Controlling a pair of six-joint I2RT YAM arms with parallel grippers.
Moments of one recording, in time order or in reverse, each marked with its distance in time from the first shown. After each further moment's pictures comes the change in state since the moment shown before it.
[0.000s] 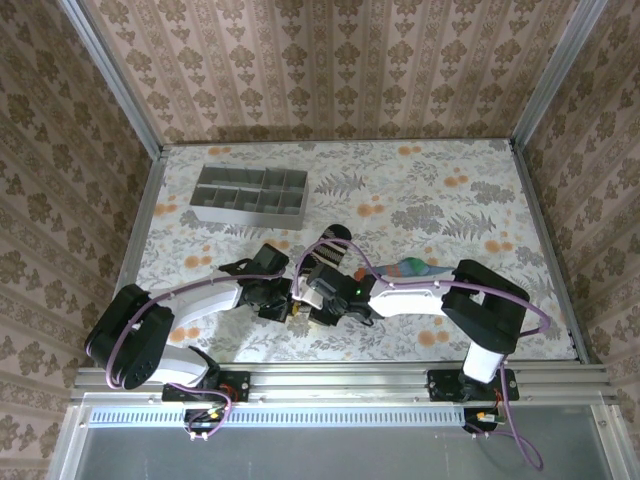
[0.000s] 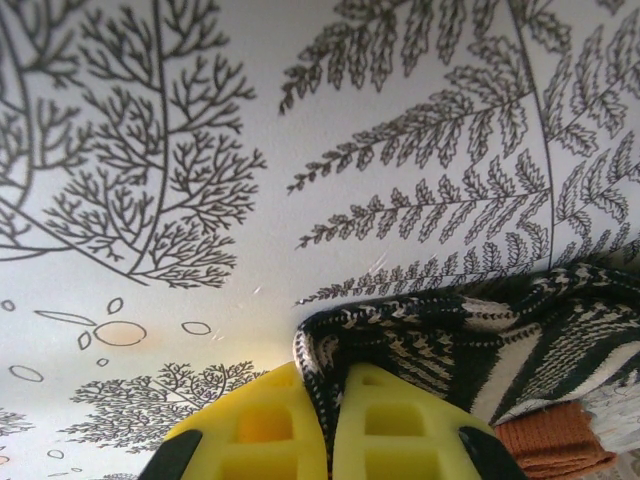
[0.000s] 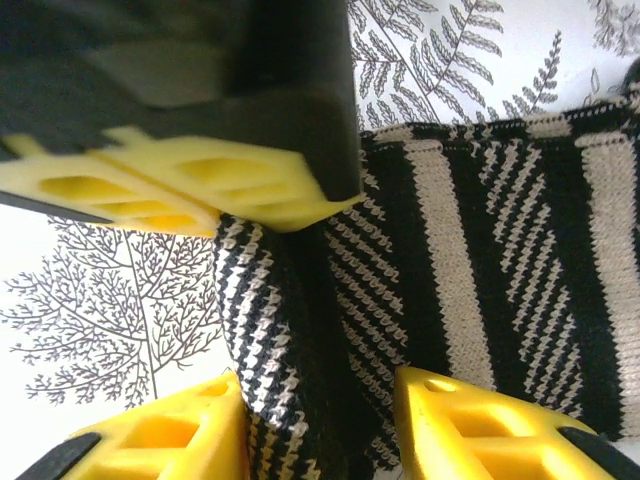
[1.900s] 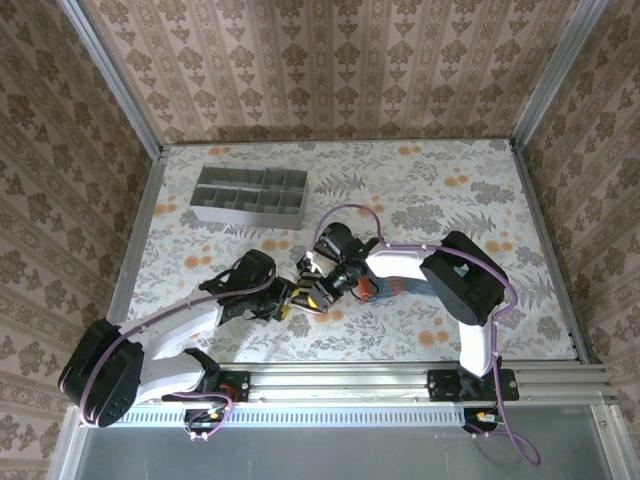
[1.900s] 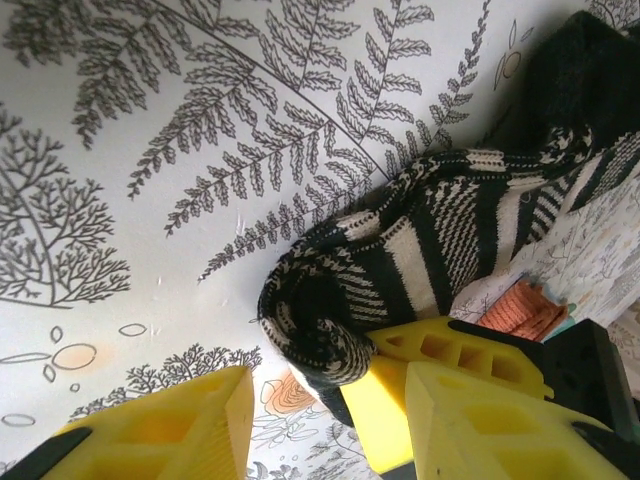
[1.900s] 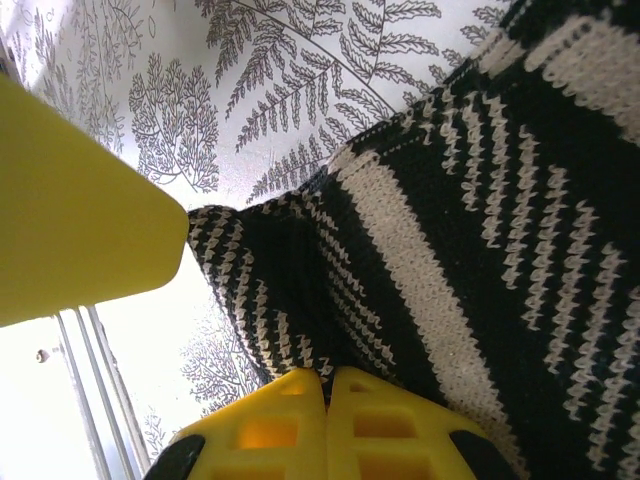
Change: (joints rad) left arm 0.005 -0.234 -0.137 0.150 -0.043 0.306; right arm -0.275 0.203 0.189 -0.166 -0.628 0.320
